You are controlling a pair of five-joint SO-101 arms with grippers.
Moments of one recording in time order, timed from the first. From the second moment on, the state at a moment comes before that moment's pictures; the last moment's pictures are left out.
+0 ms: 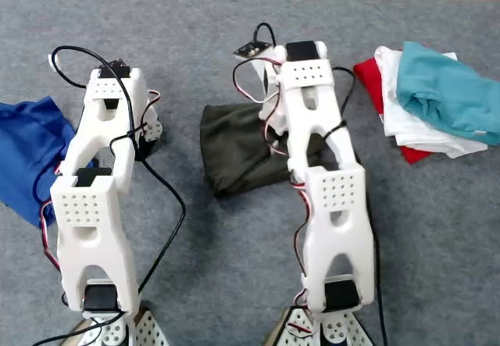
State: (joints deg) left arm -5.1 39.5 -19.4 80.8 16.0; right arm -11.6 51.6 -48.5 101.2 24.3
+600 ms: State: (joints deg) left arm -5.1 39.5 -19.4 80.8 16.0; right arm -3.7 30.2 -17.4 101.2 28.4
